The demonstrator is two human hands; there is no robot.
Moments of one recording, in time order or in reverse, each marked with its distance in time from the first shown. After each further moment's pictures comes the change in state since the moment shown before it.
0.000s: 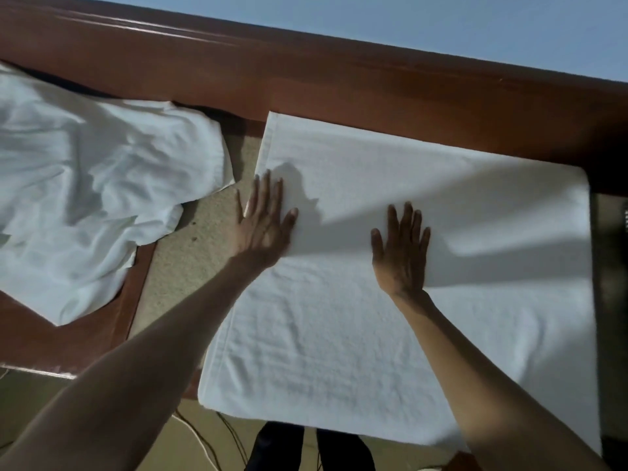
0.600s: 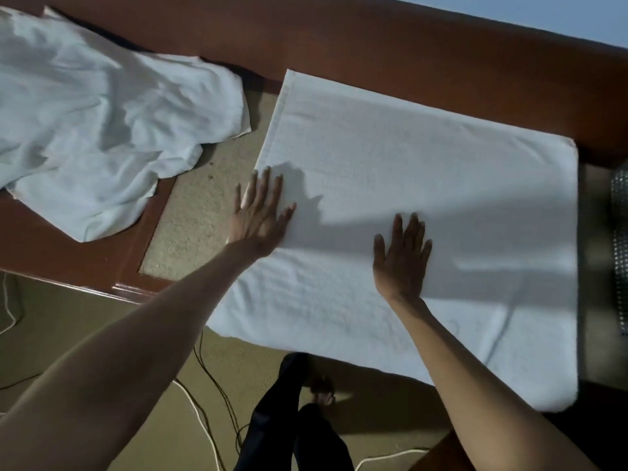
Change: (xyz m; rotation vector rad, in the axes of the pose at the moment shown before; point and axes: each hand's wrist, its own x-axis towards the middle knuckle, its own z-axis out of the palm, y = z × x) left_hand -0.112 -0.006 0.009 0.041 -0.038 -0.049; right_hand -0.122 0.022 0.006 0.009 -0.004 0.041
